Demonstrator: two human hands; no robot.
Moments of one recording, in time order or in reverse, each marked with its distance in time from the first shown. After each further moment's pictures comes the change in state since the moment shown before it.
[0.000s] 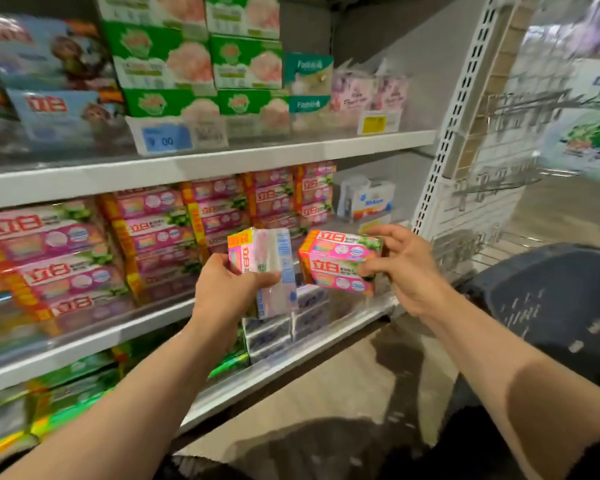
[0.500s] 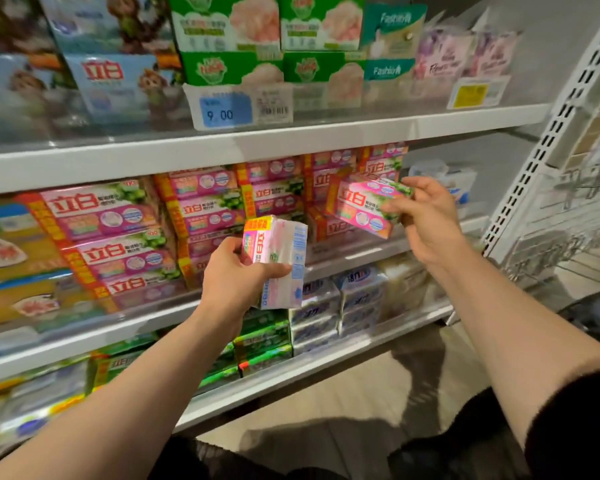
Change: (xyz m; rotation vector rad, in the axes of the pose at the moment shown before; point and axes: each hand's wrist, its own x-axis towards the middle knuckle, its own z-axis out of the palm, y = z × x) left_hand 0.035 -0.011 -0.048 0.087 0.087 -0.033; right_hand 0.098 0.010 0.068 0.290 -0.002 -0.019
